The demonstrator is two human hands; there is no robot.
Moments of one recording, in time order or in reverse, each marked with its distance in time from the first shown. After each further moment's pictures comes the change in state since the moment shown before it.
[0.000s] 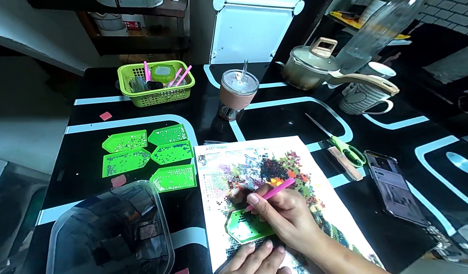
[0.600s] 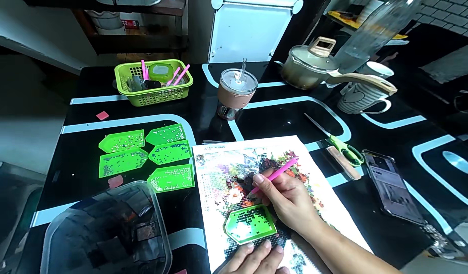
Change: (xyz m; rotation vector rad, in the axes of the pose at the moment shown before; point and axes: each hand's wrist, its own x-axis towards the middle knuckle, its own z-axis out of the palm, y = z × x) left_hand 0.000 0.001 -0.001 0.009 -0.020 -0.002; right_hand 0.007 0.013 -0.011 -0.016 0.157 0.189
